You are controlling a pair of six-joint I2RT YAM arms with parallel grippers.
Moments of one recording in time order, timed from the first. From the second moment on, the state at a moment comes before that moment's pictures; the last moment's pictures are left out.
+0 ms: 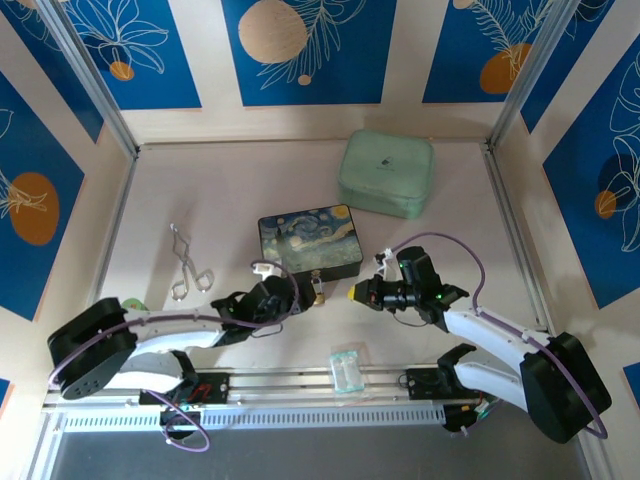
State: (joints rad) left arm -1.02 1.33 0.45 0.20 -0.24 -1.06; right arm 0.51 1.04 0.36 -0.08 -0.62 0.88
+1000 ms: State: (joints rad) left arm -1.06 1.65 0.63 0.27 -0.26 -1.04; right arm 0.44 1.07 0.32 -0.09 -0.61 0.87
